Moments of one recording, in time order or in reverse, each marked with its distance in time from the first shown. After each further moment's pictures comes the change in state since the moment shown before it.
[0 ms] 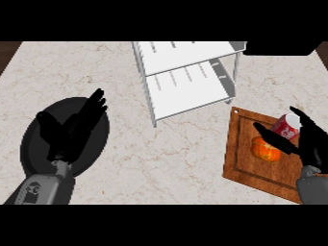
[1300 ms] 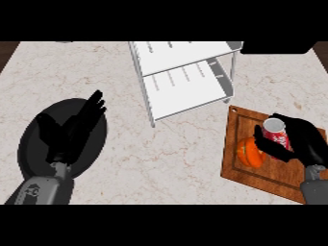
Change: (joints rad) left arm 0.014 -0.010 0.014 -0.007 -0.017 -0.010 0.005; right arm 0.030 -0.086 0.157 -0.230 -0.036 0.359 -0.097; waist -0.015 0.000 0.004
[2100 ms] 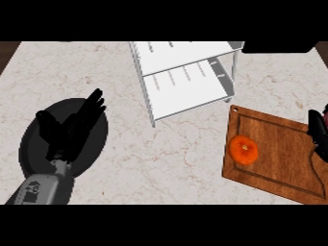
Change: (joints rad) left arm -0.017 -0.001 0.013 0.020 0.001 -0.007 -0.004; right arm -0.172 -0.052 -0.211 -0.728 -0.392 0.358 0.436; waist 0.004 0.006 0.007
